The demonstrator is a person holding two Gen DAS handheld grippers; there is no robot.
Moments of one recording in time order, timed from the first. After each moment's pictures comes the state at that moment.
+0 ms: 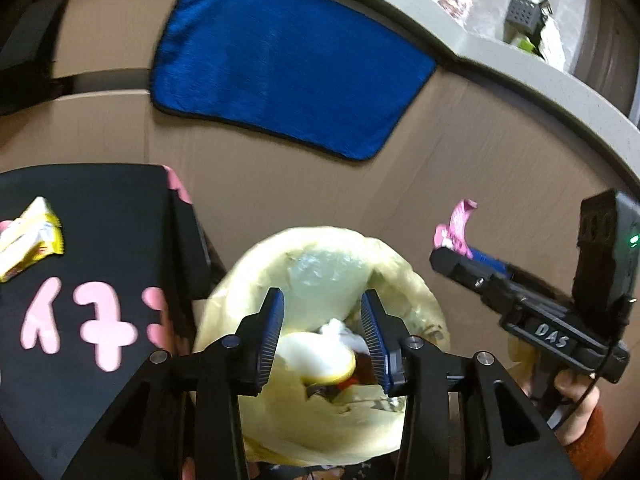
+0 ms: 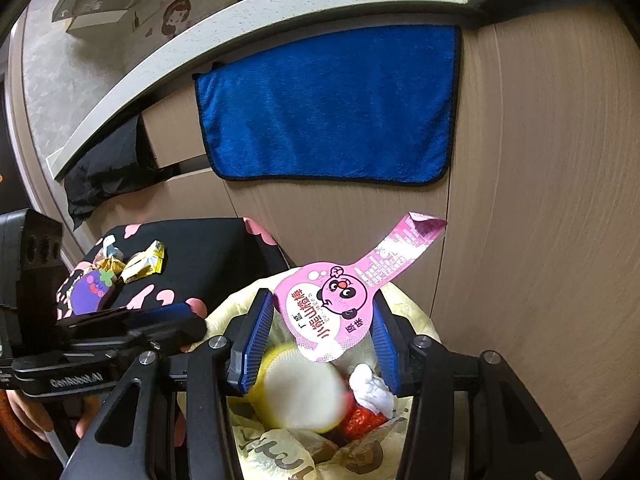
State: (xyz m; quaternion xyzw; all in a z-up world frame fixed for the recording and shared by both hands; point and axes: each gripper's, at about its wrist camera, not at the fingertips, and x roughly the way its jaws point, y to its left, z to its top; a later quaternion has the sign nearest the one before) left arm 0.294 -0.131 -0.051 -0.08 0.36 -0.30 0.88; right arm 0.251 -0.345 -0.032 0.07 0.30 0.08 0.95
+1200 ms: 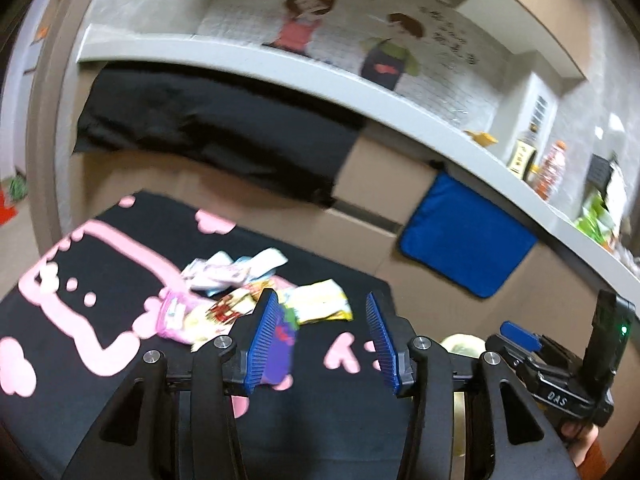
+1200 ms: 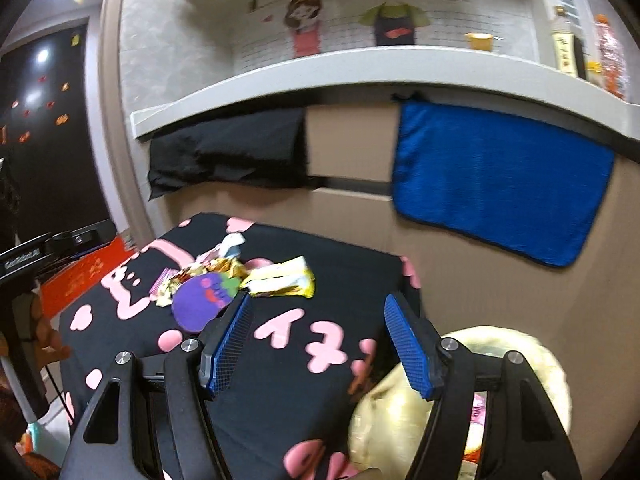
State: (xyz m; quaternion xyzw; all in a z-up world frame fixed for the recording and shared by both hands) left arm 0.210 0.163 0.009 -0.18 0.23 -0.09 0.95; right arm 0.227 -0.140 0.021 -0.02 0.25 0.20 0.95
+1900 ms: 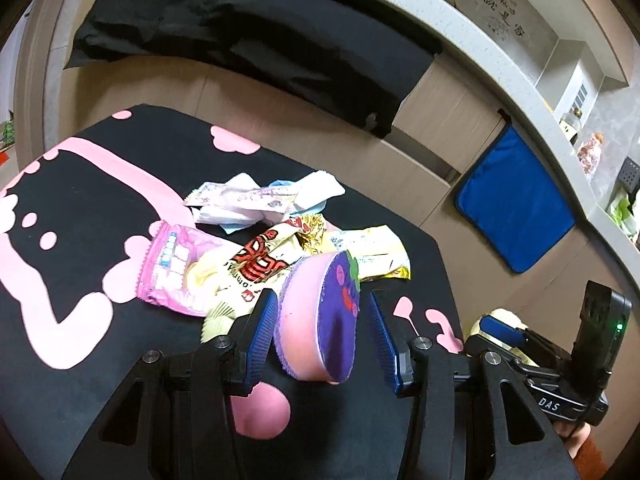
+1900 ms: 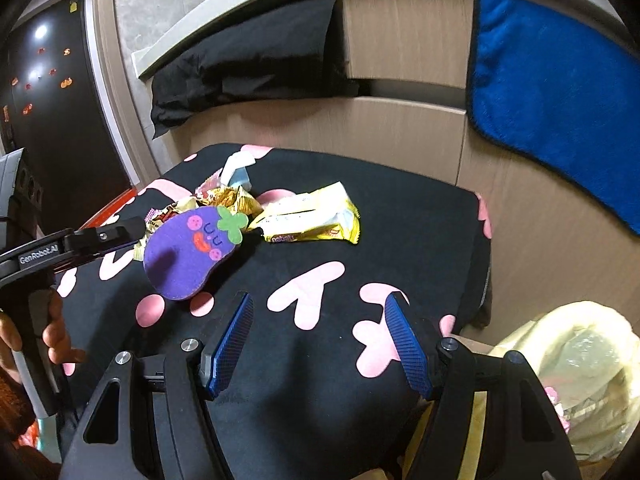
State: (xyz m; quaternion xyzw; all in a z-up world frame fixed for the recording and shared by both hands) left arm 0.287 0.183 -0.081 -0.21 0.33 -0.10 0.92; right arm 0.306 -0.085 -0.068 -0.03 0.35 0.24 0.90
